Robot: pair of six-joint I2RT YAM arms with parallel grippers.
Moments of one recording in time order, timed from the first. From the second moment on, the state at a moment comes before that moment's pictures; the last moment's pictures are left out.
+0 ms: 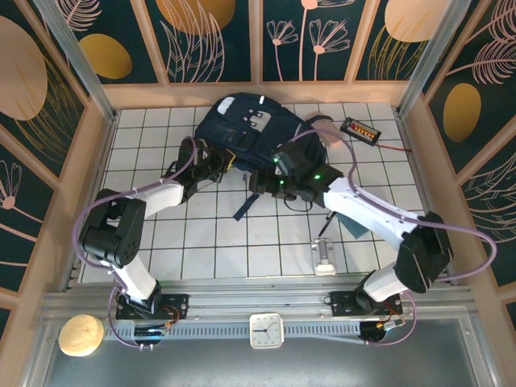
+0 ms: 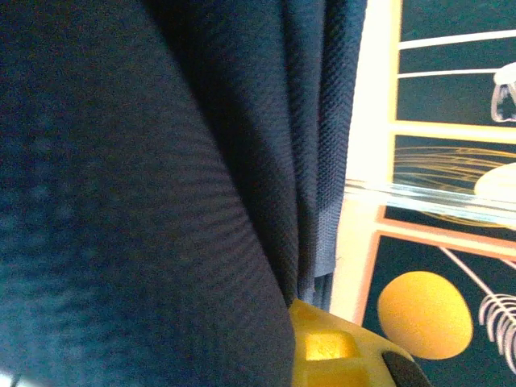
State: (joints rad) left arm -0.37 1.69 0.93 0.33 0.34 -1.41; right arm 0.78 1.50 1.19 -0.53 -0.10 0.79
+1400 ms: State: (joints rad) left arm -0.46 1.54 1.08 0.14 0.16 -1.74; right arm 0.70 1.71 1.41 -0.34 -0.07 0.73
